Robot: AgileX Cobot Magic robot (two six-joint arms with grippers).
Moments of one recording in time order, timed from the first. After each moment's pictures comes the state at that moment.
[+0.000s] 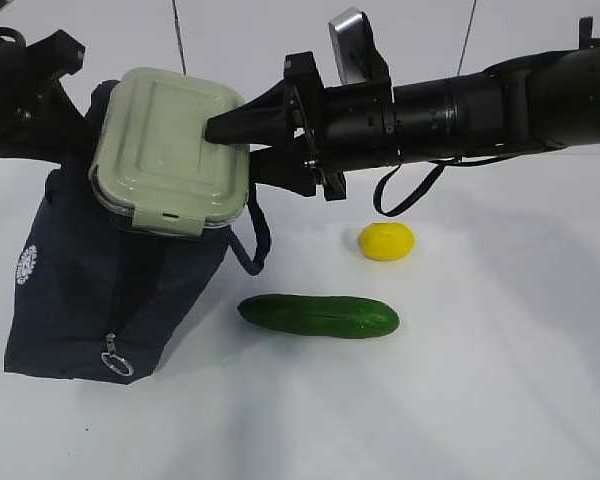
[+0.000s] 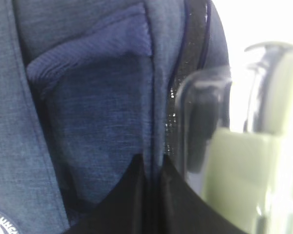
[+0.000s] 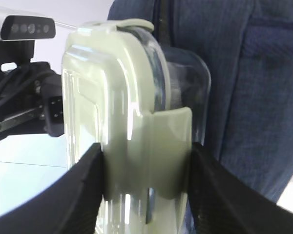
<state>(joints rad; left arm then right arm) -0.18 1.54 -1.22 -0.65 0.93 0.12 0.34 1.96 -1.33 1.69 1.07 -0.93</state>
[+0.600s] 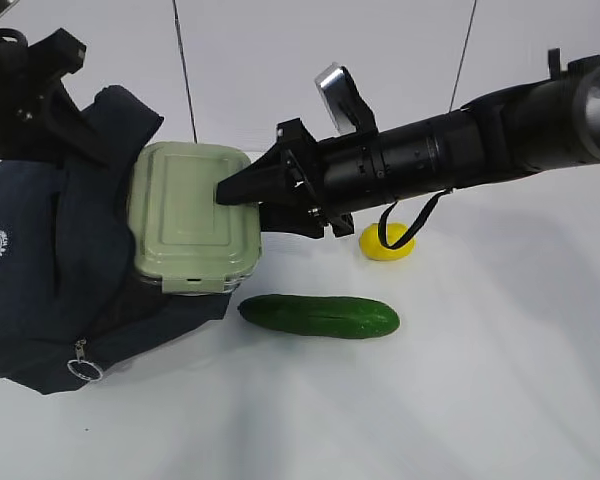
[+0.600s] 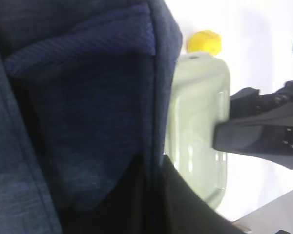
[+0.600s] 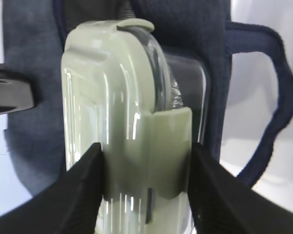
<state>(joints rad) -0.18 1.54 -1.22 -0.67 0.96 0.12 0.34 2.04 -1.34 1.57 1.02 -0.95</state>
